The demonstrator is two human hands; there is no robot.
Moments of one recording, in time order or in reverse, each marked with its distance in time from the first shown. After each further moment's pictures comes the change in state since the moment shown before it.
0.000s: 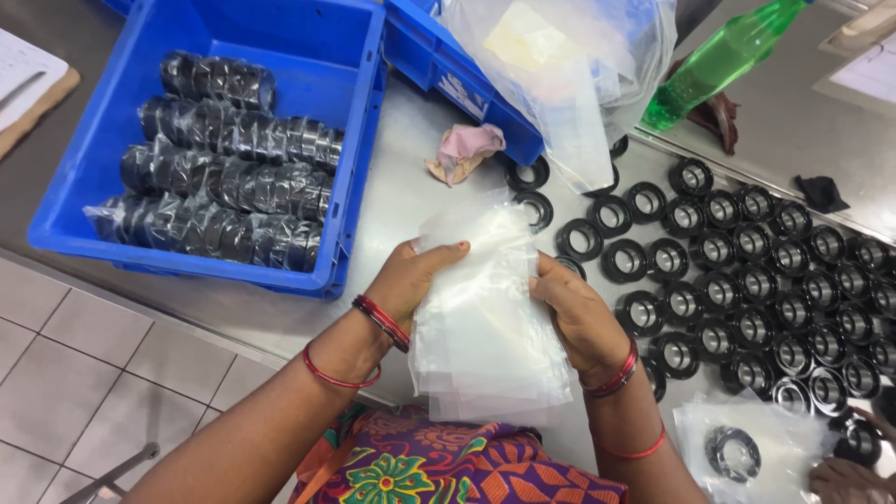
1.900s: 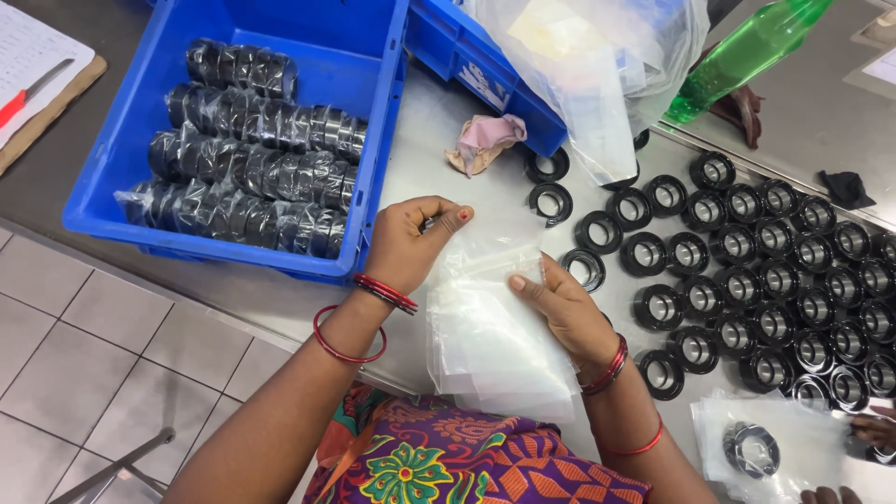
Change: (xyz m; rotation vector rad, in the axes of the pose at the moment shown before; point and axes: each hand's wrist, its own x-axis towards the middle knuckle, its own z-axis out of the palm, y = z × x) left_hand -0.002 0.025 -0.020 0.900 0.218 0.656; right_hand 0.010 0.035 0.008 -0.136 0.019 -0.005
